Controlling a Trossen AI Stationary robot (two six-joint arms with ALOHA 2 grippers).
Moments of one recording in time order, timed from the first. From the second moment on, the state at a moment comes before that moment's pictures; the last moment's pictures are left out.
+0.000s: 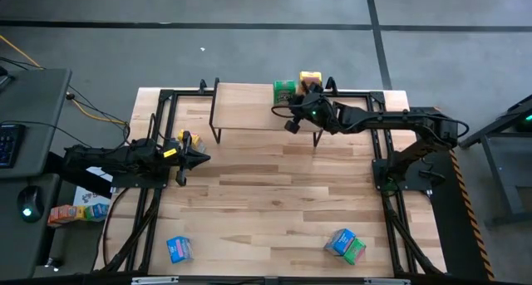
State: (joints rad) left arm -0.05 0.01 0.01 0.02 -0.08 -0.10; right arm -0.29 1.49 1.03 -0.02 0.49 -0.23
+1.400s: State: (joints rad) left arm -0.05 0.01 0.01 0.02 -0.08 -0.10; right arm -0.29 1.60 1.03 0.14 0.48 0.02
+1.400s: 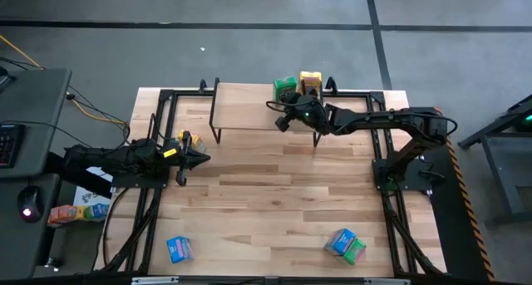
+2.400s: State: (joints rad) left arm -0.05 0.01 0.01 0.02 -0.08 -0.10; right arm -0.27 1.59 1.03 0.23 0.38 0.02
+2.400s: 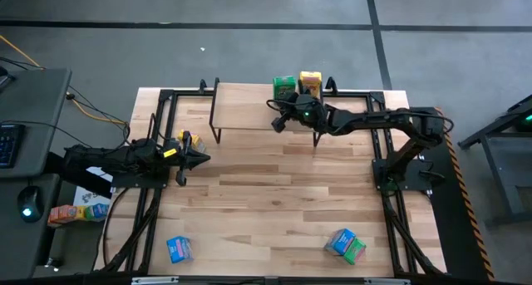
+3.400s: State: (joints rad) left arm -0.05 0.01 0.01 0.02 -0.08 -0.10; right arm 0.12 0.95 0.86 -0.64 0.79 0.27
